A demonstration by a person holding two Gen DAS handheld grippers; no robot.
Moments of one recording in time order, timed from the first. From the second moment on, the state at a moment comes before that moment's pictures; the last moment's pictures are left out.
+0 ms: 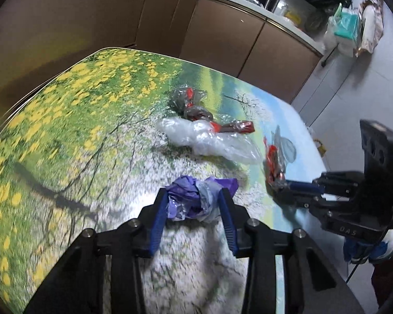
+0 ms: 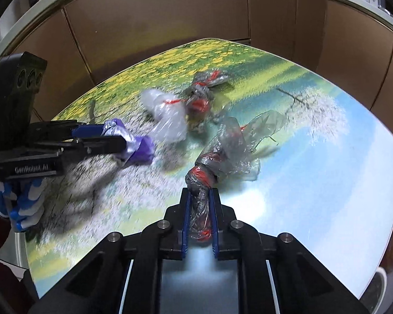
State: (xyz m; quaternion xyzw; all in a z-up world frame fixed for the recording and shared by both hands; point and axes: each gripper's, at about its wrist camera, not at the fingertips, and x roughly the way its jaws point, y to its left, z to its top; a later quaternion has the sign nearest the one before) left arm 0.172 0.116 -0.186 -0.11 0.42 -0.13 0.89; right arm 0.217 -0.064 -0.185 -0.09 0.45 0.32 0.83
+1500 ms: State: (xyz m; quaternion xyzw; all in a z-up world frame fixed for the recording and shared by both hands) left arm 0.042 -0.138 -0.073 0.12 0.33 -0.23 0.90; right arm 0.024 -0.324 -0.090 0.06 0.31 0.18 0.93
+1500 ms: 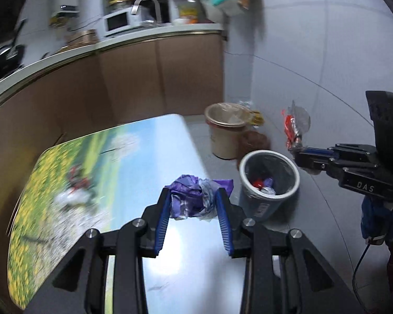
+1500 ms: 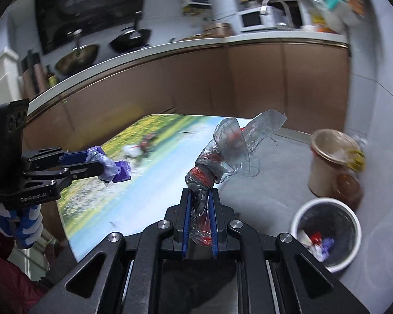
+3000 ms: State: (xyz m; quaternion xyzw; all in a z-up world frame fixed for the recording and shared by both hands) left arm 0.184 -0.351 -0.141 0.10 0.36 -0.30 0.88; right arm 0.111 -0.492 -0.212 0.16 0.38 -0.08 0.91
